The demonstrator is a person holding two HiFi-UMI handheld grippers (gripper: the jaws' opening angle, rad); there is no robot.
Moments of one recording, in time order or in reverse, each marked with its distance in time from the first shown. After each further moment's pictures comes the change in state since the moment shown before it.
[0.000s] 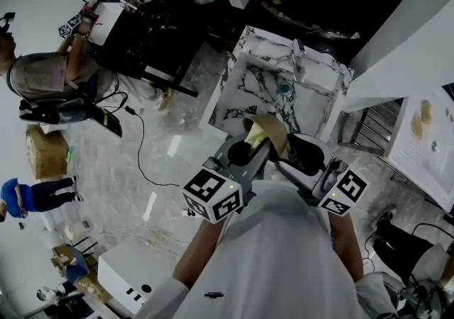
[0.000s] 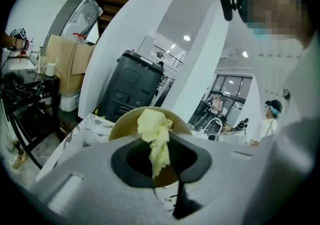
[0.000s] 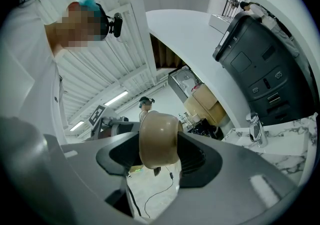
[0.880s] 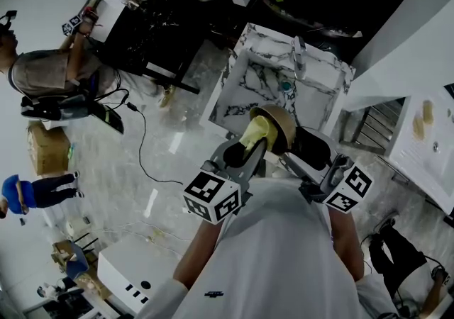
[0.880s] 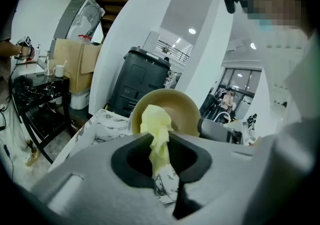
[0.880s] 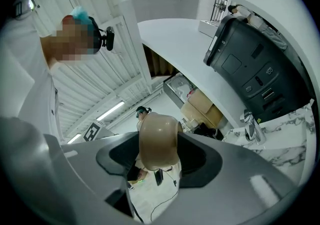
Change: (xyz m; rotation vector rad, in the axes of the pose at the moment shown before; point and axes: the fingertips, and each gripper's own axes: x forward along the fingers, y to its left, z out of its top) left arm -0.010 0.013 -0.022 0.004 0.059 0.100; right arm -0.012 -0.014 0.017 0.086 -0.098 -0.027
